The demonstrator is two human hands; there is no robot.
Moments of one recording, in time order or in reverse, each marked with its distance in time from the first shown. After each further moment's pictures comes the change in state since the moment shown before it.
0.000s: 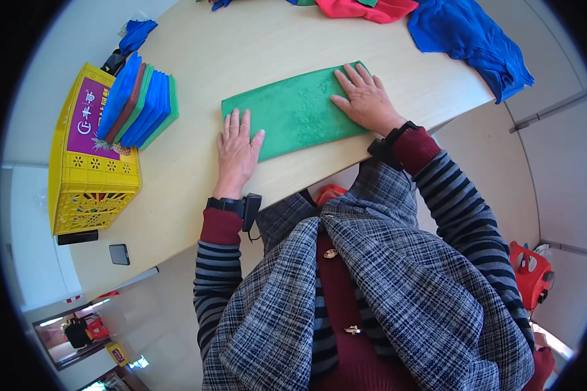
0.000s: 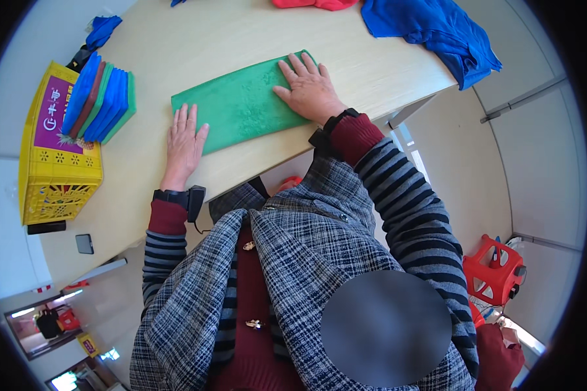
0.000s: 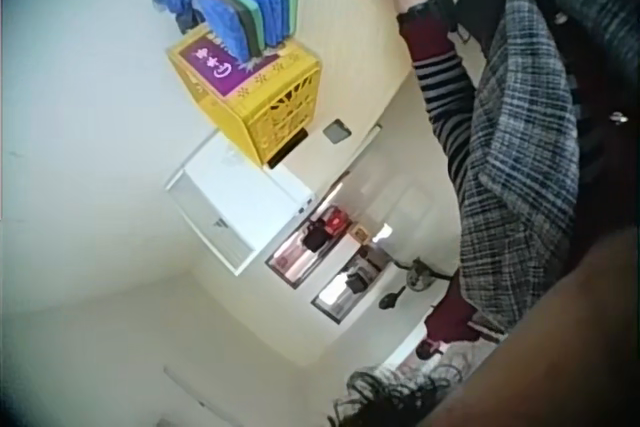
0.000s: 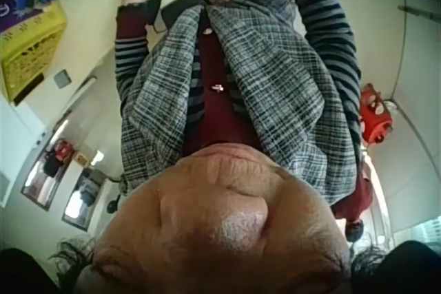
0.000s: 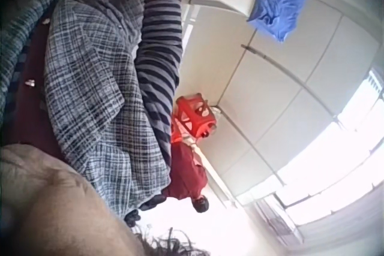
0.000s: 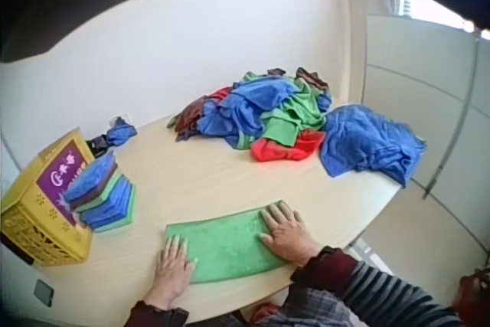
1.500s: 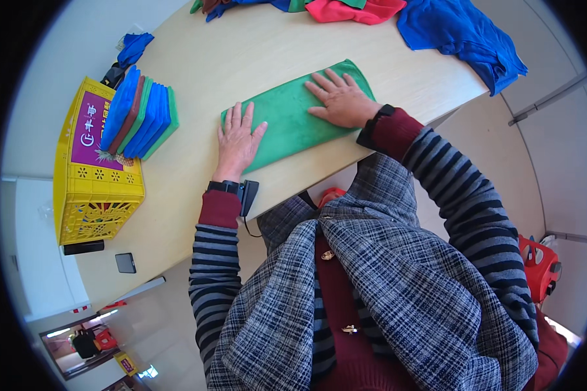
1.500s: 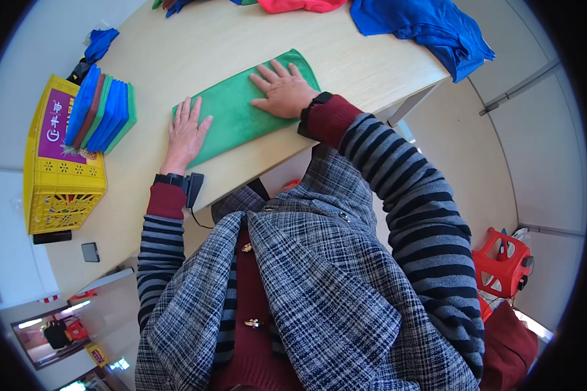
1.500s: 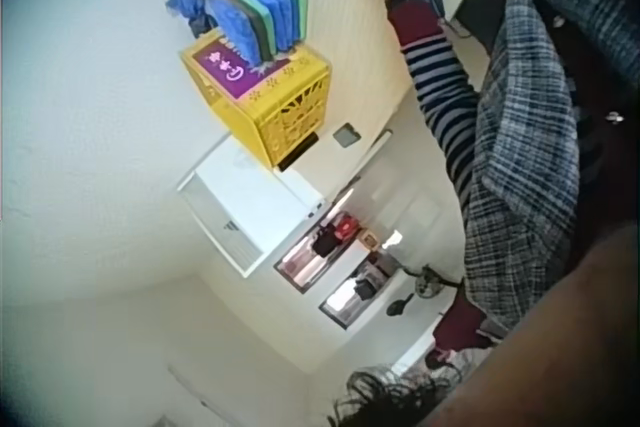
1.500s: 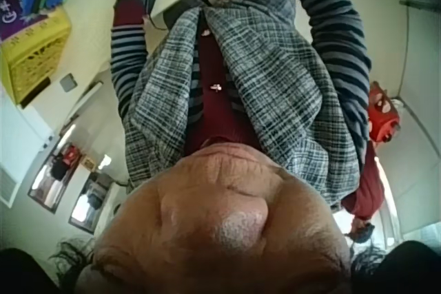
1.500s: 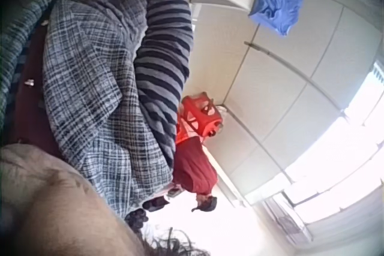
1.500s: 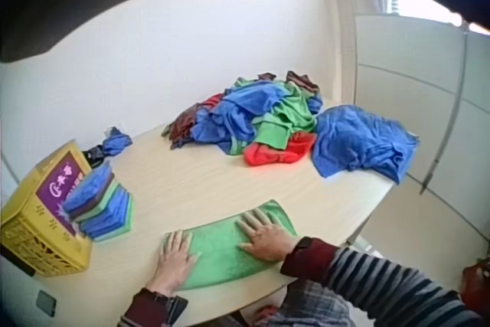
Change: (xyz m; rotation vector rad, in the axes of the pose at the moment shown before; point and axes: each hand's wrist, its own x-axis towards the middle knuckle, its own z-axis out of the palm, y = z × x) left_hand 0.038 0.000 0.003 0.088 -0.049 0.059; right_hand 0.020 -0.019 -0.013 -0.055 -0.274 -0.177
